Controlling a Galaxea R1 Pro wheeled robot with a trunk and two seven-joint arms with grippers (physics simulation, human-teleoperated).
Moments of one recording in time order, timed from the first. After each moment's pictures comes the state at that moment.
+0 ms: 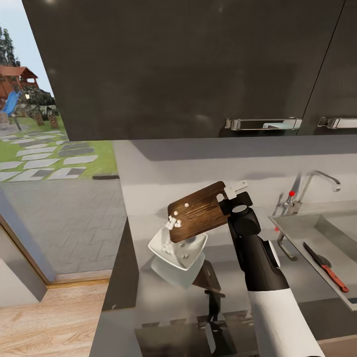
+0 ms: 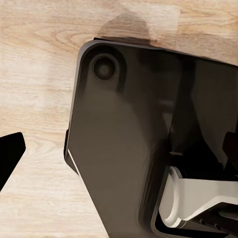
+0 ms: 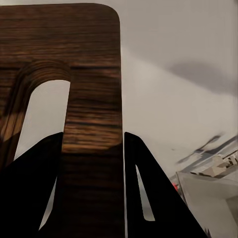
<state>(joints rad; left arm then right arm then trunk) 0.28 0.01 -0.06 -0.57 0.25 -0.03 -0.01 -0.73 0.17 0.07 -1.45 0.76 0.84 0.21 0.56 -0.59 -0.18</state>
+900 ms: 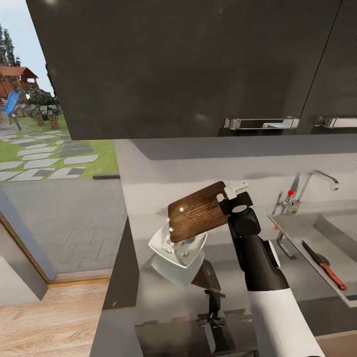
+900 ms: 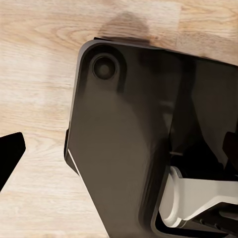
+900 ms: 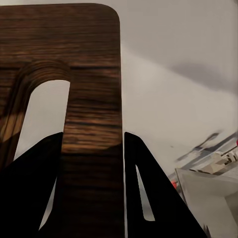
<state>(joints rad) 0.28 0.01 -0.06 -0.57 0.25 -0.03 -0.01 -0.73 0.17 0.06 -1.45 0.77 0.84 0.21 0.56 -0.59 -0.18</state>
